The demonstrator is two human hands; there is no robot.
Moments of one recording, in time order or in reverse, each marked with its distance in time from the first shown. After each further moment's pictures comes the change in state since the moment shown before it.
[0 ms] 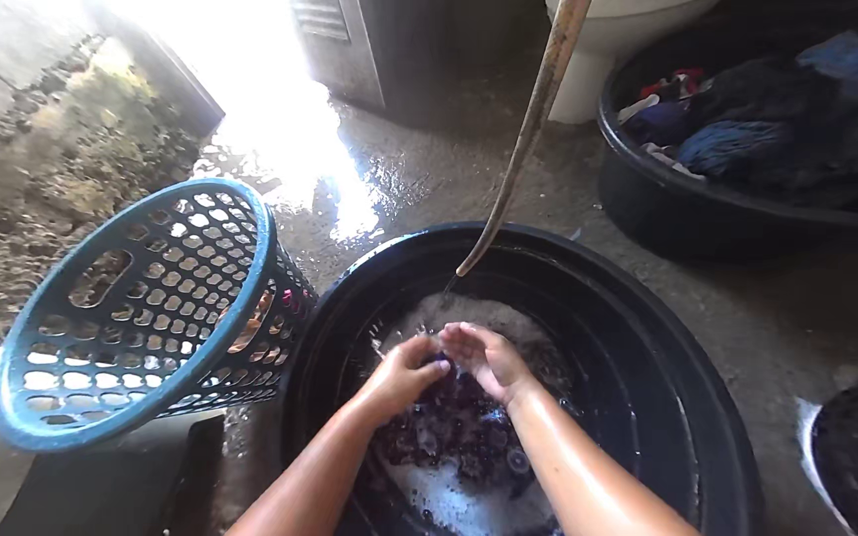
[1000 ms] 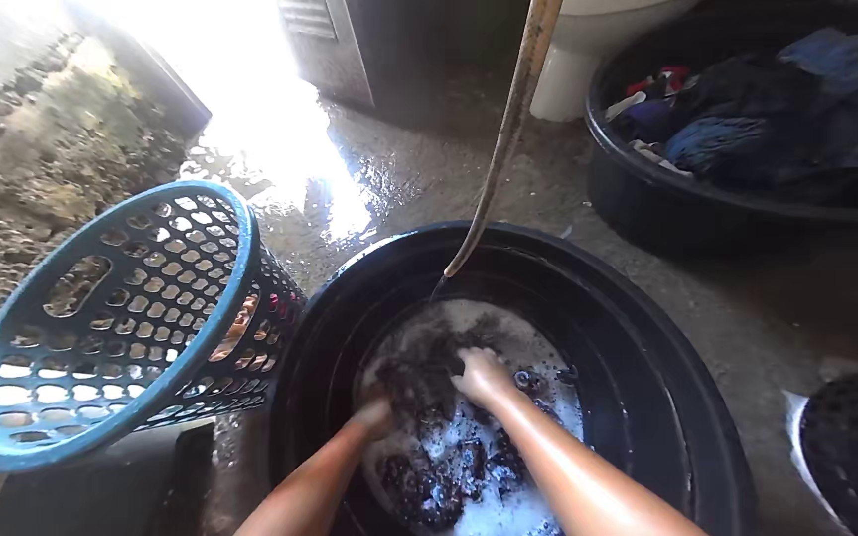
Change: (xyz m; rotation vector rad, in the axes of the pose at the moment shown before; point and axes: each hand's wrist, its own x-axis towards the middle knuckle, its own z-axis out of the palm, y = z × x) left_hand 0.021 -0.132 0.008 0.719 -0.225 -0.452; right_hand 0.013 0.010 -0.009 -1.533 -0.011 0.229
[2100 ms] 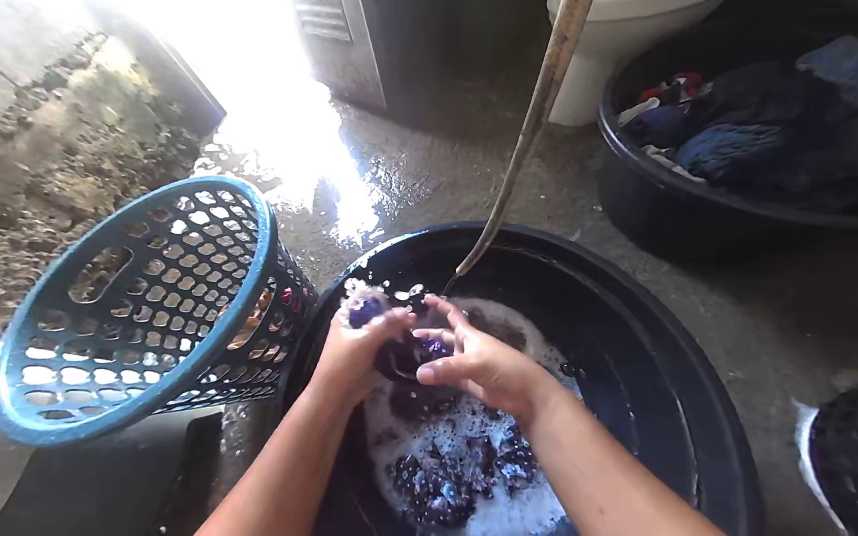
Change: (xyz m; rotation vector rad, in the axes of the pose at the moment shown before) left_hand -0.119 0.081 -0.108 -1.409 0.514 0.702; right_hand -0.089 -0.046 -0.057 1.172 -0.313 -0.519
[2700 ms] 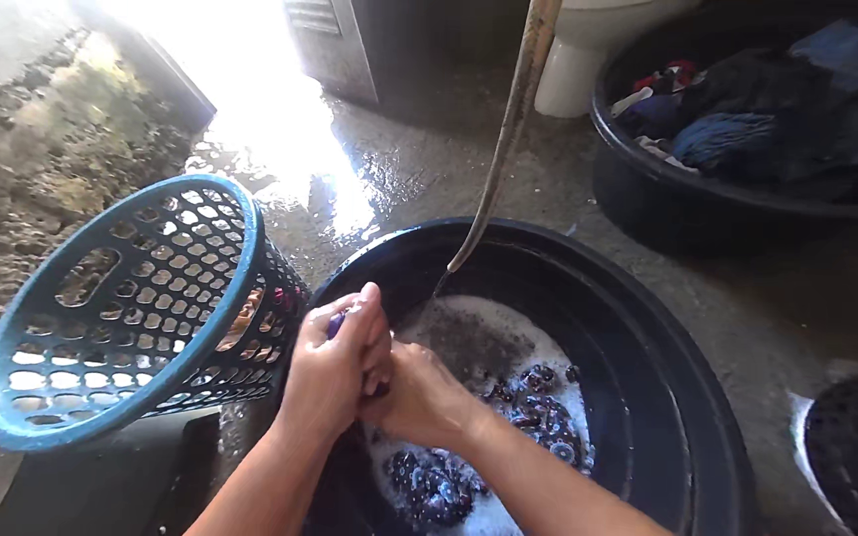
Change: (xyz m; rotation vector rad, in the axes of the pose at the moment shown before) left_hand -0.031 0.050 0.029 0.206 -0.067 0.168; right_hand 0.005 -0.003 0.065 -0.796 0.048 -0.342
